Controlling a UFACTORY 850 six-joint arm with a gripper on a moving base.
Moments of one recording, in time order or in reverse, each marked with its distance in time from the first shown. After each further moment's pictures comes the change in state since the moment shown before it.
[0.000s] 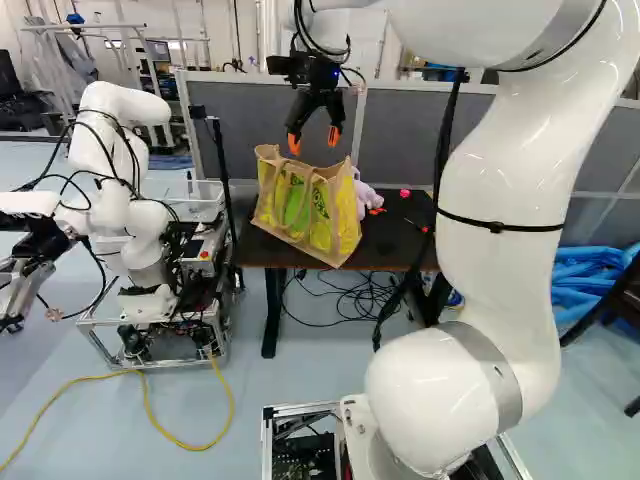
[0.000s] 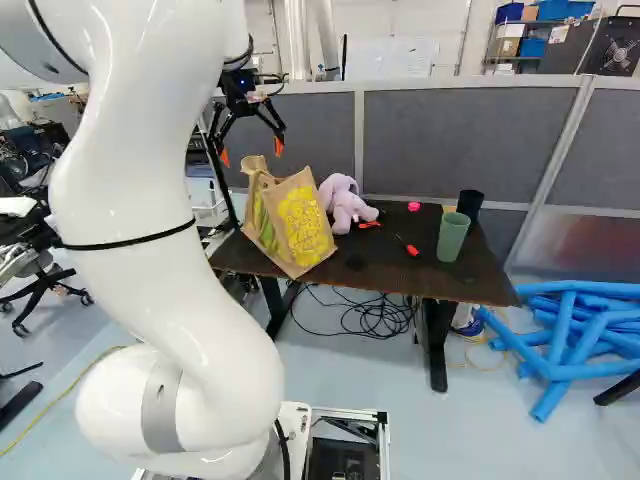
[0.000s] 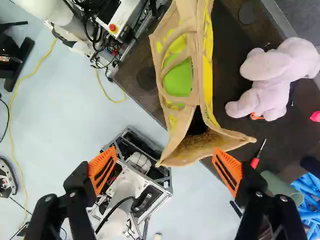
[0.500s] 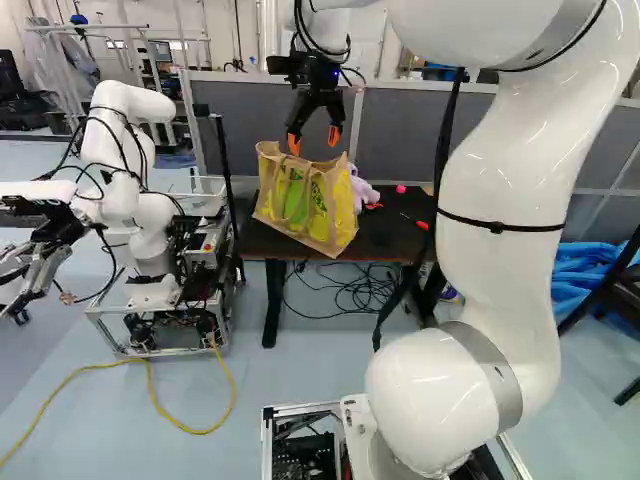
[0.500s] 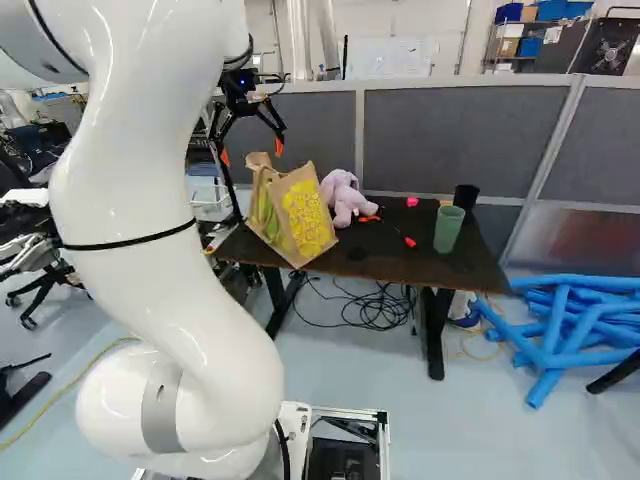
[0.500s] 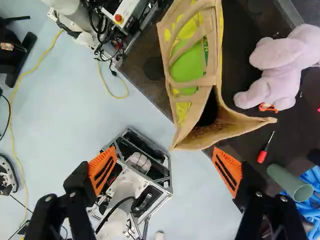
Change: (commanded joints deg) arm 0.0 0.0 0.0 0.0 0.0 0.0
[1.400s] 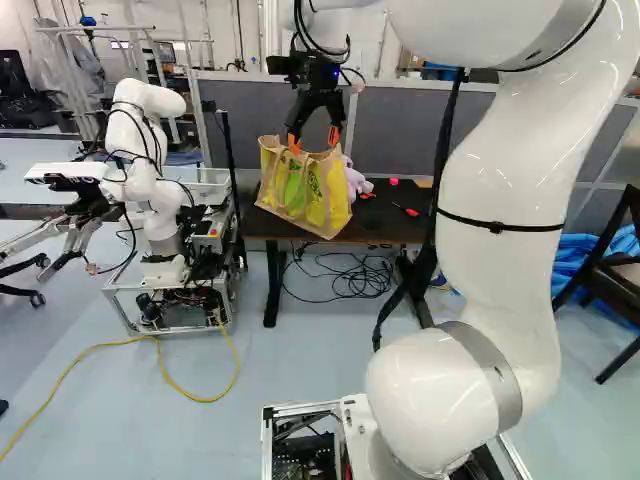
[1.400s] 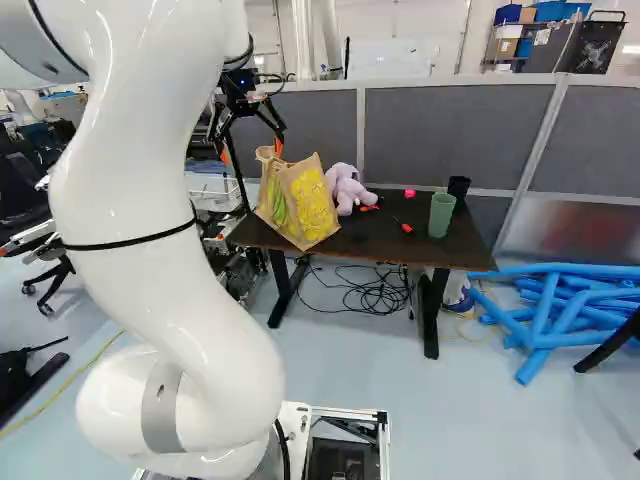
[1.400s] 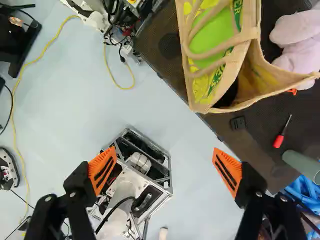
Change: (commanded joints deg) arm 0.0 0.0 0.0 0.0 0.0 0.0
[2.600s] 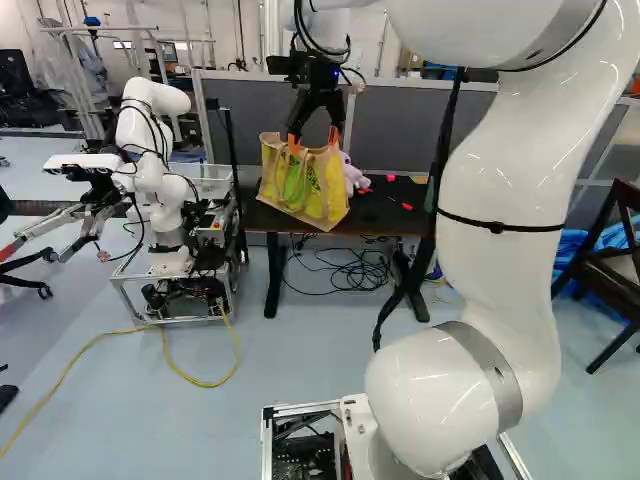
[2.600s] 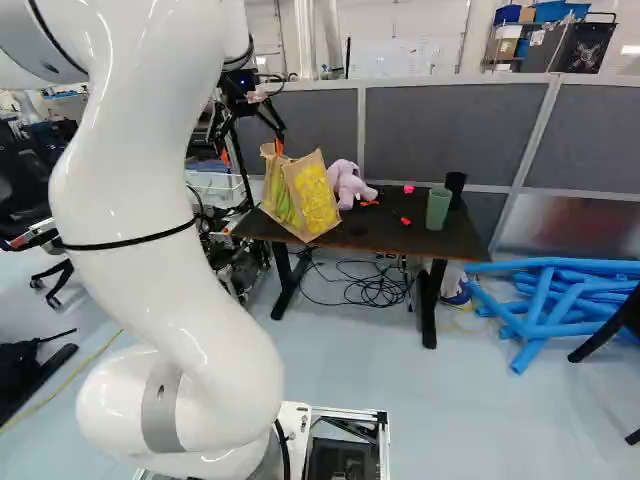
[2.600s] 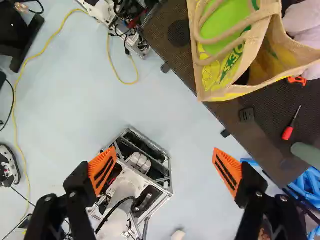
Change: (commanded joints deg) arm 0.0 0.1 0.2 0.0 0.2 0.1
